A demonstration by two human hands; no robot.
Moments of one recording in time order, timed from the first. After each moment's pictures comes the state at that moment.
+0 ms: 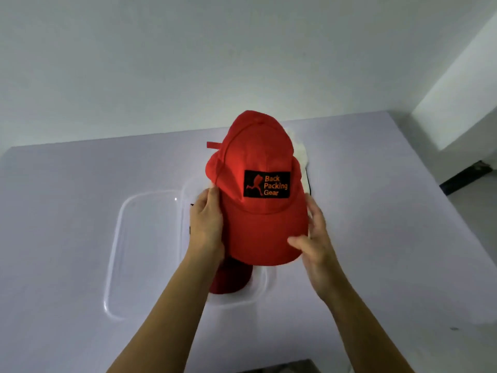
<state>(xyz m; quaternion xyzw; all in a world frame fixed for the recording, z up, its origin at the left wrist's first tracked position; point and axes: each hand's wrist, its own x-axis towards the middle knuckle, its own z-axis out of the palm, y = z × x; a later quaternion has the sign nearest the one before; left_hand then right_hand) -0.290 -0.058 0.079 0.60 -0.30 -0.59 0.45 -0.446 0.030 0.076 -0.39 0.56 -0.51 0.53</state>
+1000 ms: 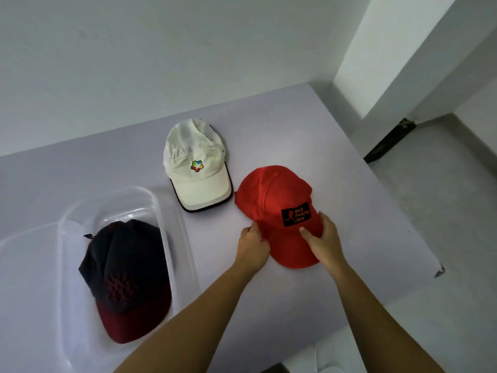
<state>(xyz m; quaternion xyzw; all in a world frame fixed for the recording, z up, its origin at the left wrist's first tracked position) -0.525 -0.027 -0.034 0.56 -0.63 -0.55 0.04 -0.684 0.038 -0.069 -0.25 0.84 -0.35 0.33</state>
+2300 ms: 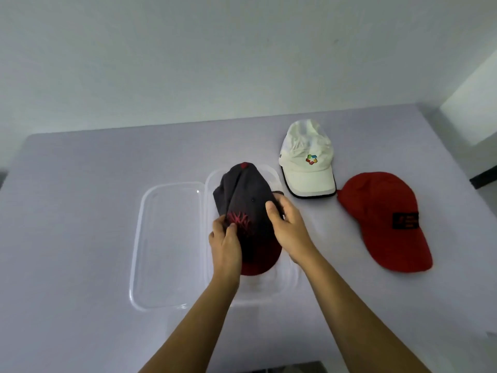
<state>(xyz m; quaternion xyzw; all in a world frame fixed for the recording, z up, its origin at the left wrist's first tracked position) -0.249 -0.032 0.010 0.68 -0.31 -0.55 0.36 -0.370 -0.042 0.037 -0.44 0.64 -0.40 0.48</state>
